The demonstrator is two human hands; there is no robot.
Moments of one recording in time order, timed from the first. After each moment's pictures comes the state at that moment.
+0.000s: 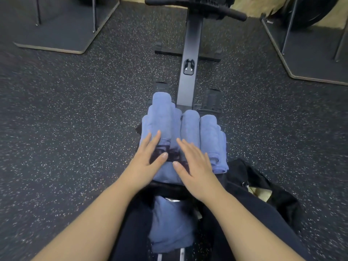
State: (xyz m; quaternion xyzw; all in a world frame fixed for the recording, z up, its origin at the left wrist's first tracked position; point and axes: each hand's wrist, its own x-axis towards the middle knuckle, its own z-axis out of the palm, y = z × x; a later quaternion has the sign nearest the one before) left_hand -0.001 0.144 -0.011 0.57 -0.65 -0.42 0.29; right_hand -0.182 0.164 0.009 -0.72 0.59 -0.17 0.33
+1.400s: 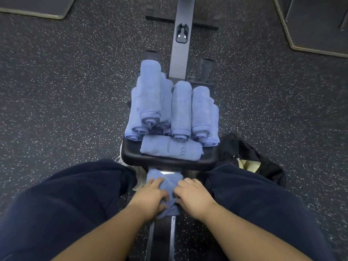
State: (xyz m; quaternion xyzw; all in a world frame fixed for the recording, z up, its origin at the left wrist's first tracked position) left_hand -0.038 0.255 -0.089 0.49 -0.77 -0.36 -0.17; right_hand -0.214 0.254 -0.072 -0.83 0.47 0.14 0.26
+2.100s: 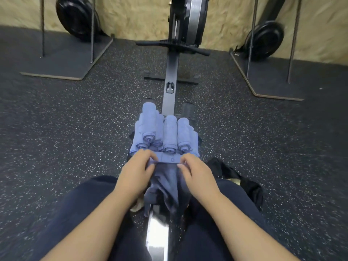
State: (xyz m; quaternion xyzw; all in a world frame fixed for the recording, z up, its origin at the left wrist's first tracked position) left_hand -0.027 0.276 0.081 0.60 -0.70 -0.26 0.28; right_hand -0.216 0.297 0.098 -0.71 0.60 -0.29 0.22
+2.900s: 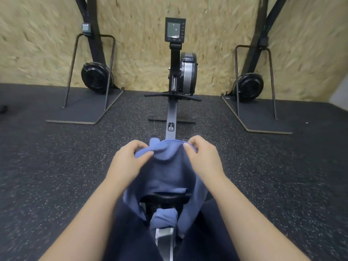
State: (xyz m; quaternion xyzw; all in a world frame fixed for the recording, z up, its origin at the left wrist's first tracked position) left_hand 0.004 0.316 0.231 0.60 -0.65 -0.21 0.42; right_hand -0.203 0.330 0.253 -0.65 0.63 -0.39 0.13
